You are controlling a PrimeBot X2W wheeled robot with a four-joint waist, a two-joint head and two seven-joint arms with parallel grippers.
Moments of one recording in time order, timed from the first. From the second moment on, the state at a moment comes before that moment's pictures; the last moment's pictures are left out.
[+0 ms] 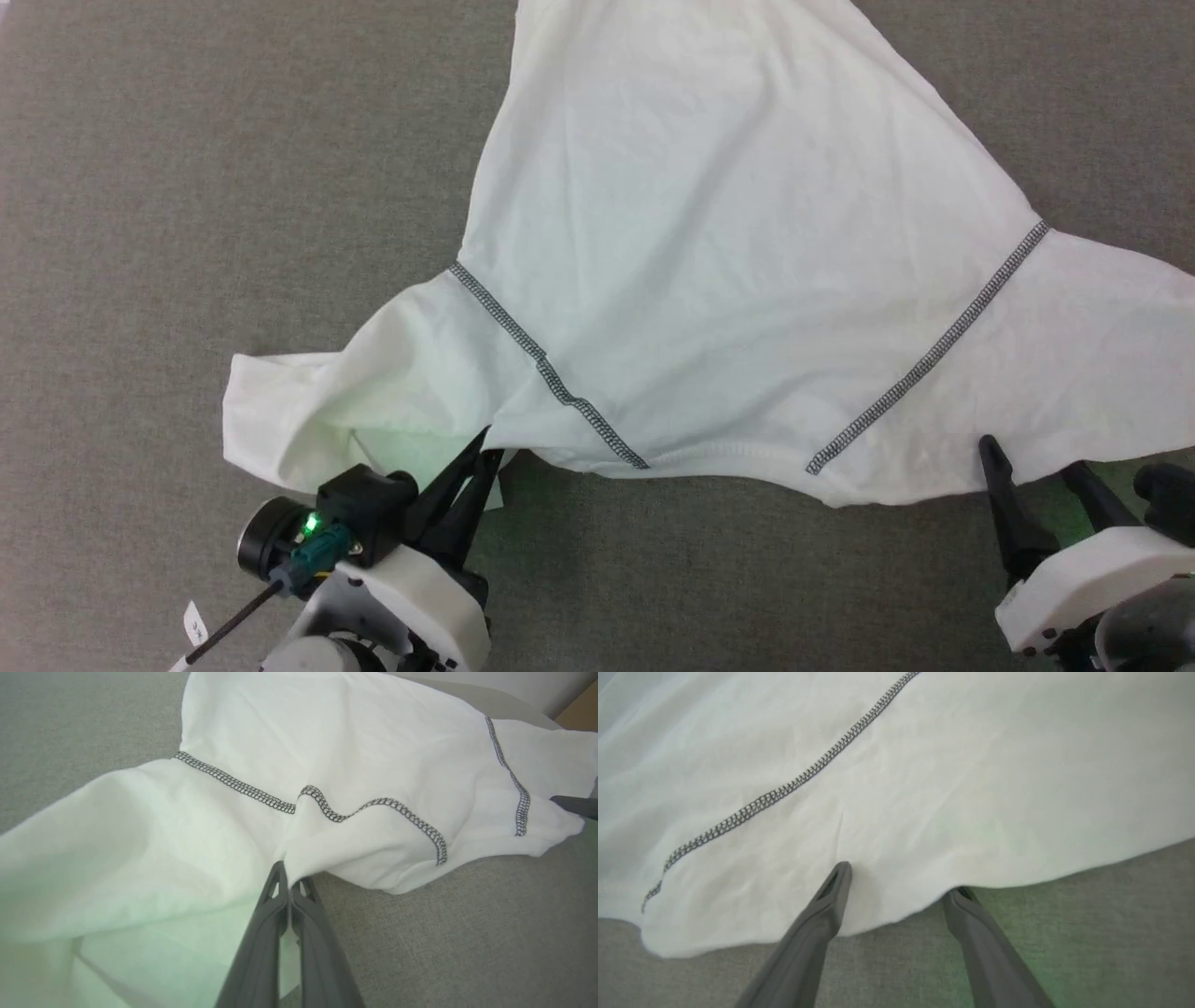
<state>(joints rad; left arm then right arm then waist) -0.07 0.35 -0.40 -0.10 -0.37 -0.02 0.02 0.10 -0.05 -0.15 -0.17 0.26 0.13 0.28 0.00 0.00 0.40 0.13</state>
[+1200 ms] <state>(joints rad) -0.22 0.29 -0.31 -0.31 -0.46 0.02 -0.09 -0.17 -0.05 -0.05 -0.37 0.25 0.13 0.26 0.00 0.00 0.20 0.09</state>
